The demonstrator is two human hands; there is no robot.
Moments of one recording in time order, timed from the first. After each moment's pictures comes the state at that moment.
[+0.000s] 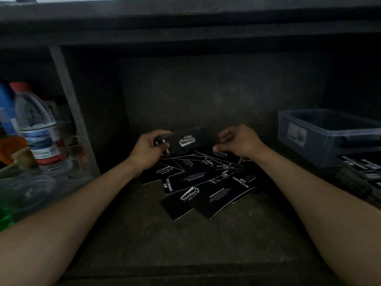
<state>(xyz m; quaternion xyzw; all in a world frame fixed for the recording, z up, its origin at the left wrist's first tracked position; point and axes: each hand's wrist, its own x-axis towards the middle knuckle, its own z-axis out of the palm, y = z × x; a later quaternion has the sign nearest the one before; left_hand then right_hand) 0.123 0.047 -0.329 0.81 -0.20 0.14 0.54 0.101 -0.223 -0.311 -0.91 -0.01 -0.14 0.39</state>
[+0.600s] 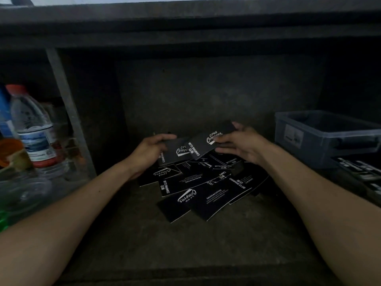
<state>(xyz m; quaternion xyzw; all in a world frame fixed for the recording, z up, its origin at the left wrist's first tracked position) 0.118 0.040 -0.325 0.78 -0.17 0.01 0.61 0.081 -0.217 -0.296 -0.66 0.00 -0.04 0.75</state>
